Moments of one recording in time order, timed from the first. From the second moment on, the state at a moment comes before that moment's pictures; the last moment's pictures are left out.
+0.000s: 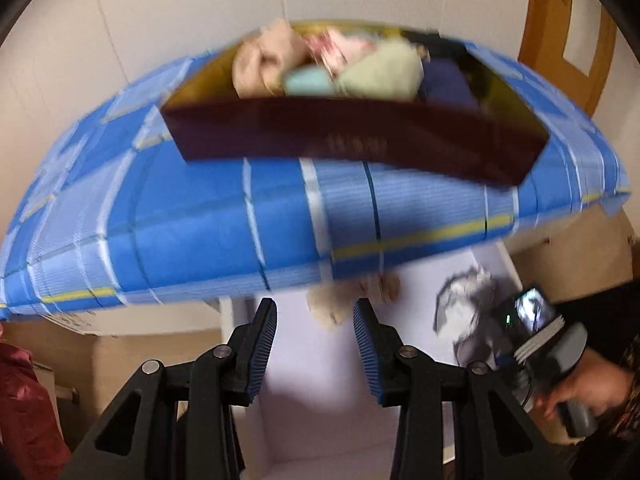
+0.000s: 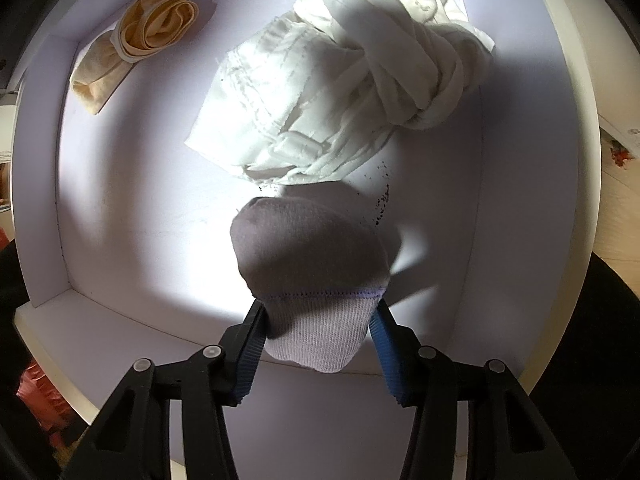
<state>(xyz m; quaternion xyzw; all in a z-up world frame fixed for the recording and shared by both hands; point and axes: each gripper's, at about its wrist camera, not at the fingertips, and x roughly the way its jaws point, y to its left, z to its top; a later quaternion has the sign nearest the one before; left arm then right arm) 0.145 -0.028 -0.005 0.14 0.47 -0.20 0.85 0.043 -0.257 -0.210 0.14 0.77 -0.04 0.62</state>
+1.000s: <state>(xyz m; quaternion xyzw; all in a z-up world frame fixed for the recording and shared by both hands) 0.146 -0.045 -0.149 0.14 0.63 -0.19 0.74 0.004 -0.297 -0.180 0.25 0.72 -0.06 0.64</state>
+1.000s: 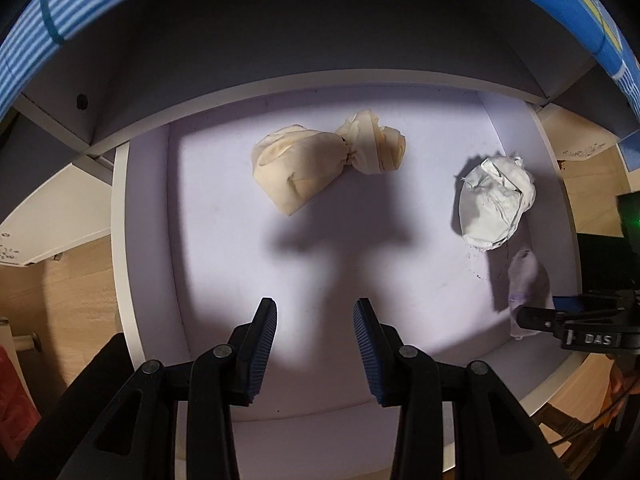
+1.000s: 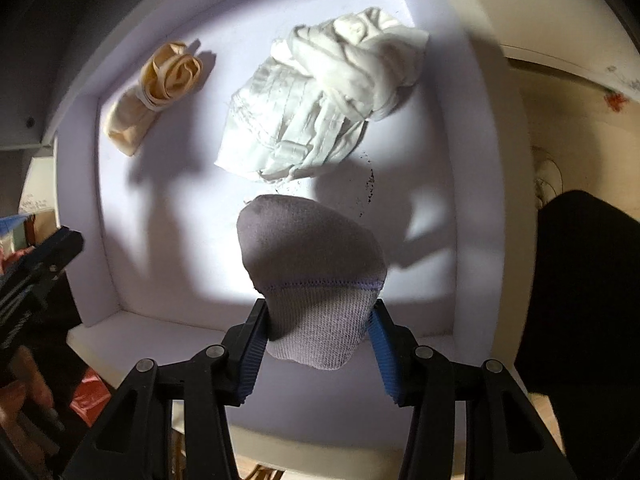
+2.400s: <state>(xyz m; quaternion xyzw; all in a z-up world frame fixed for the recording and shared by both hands) 0.150 -0.049 -0.156 0.10 0.65 -0.19 0.73 0.042 -0.310 0.072 0.28 0.55 0.01 0.79</state>
